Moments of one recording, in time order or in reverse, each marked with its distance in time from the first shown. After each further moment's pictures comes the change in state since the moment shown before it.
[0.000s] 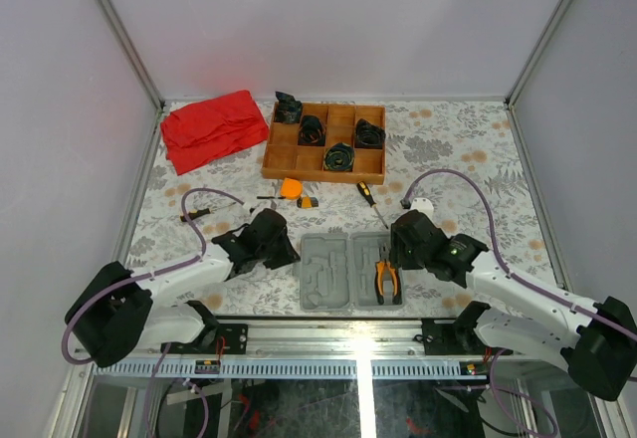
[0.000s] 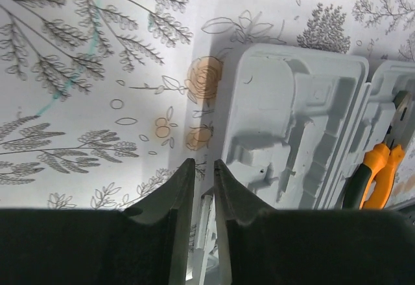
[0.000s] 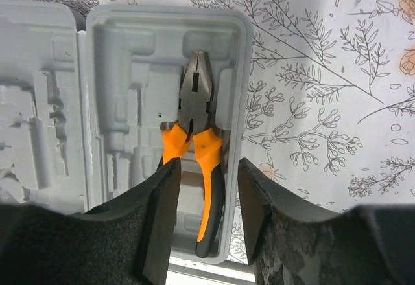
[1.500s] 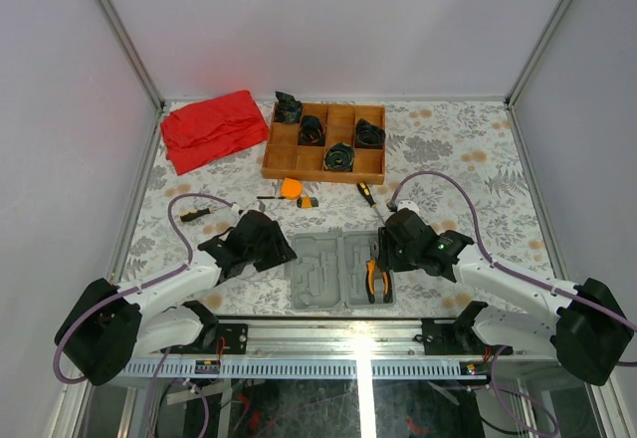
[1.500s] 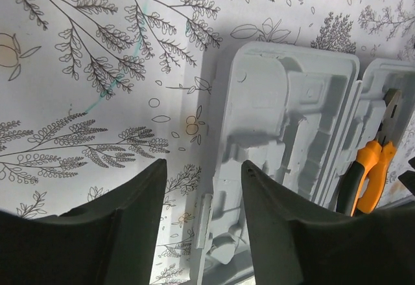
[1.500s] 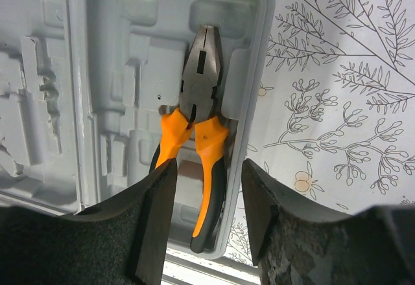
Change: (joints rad) left arm 0.091 -0.114 -0.076 -0.002 0.042 0.044; right arm 0.000 0.106 -0.007 0.094 -0.133 -0.027
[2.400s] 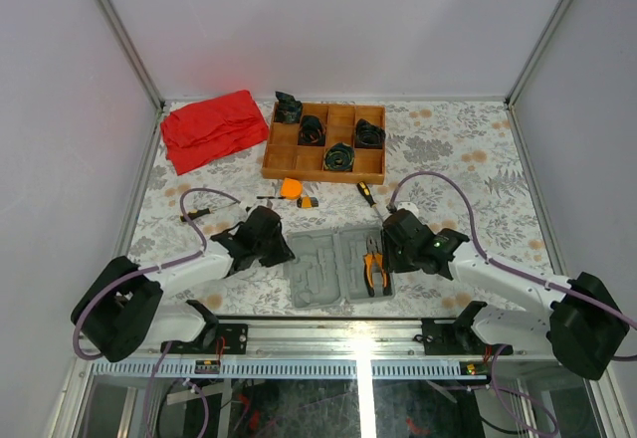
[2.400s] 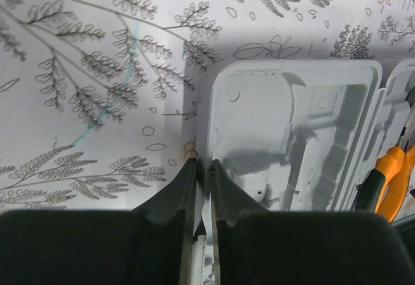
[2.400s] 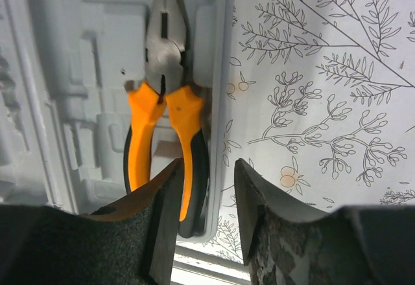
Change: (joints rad) left arm 0.000 0.166 0.048 0.072 0.005 0.019; right arm 0.000 0.027 0.008 -0.032 0.030 -0.005
